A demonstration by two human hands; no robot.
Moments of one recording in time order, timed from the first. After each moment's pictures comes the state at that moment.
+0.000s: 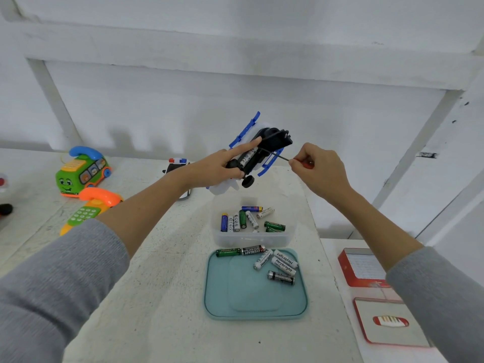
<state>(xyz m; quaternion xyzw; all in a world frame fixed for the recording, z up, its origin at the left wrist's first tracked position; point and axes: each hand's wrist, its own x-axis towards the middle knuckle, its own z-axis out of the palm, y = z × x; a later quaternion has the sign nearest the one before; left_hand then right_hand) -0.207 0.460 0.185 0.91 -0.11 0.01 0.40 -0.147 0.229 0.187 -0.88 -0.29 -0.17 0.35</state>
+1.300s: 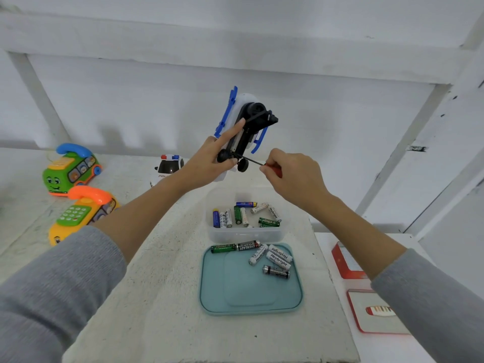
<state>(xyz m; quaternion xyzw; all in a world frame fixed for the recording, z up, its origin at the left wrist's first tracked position) -0.199 0.462 0.163 0.89 -0.10 0.18 0.41 -0.180 0.252 0.184 -0.88 -0.37 -0.22 0.20</state>
